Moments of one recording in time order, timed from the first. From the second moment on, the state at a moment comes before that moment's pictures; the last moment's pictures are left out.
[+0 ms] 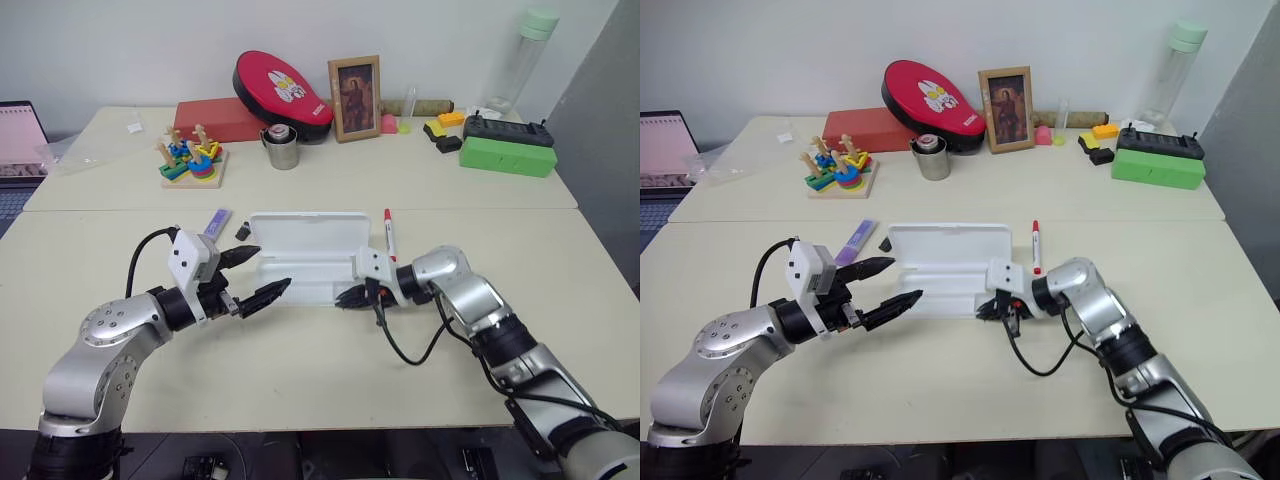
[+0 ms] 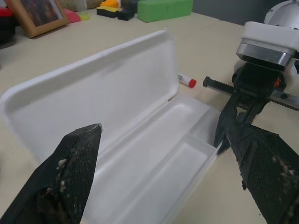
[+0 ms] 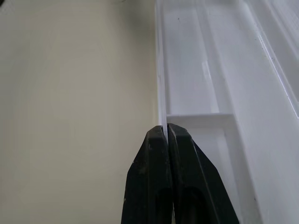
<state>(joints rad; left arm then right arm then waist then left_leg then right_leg) -0.05 0.65 0.21 -0.45 -0.58 0.54 -0.80 -0.62 -0.36 0.43 0.11 -0.02 0.38 1.23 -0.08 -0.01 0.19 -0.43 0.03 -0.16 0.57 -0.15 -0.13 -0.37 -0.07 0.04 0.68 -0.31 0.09</state>
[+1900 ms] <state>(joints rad) -0.51 0.34 -0.15 -0.24 -0.36 0.47 -0.64 -0.61 -0.28 0.08 0.08 0.08 0.86 0.37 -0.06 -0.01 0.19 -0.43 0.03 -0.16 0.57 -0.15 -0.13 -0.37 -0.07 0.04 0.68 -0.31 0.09</state>
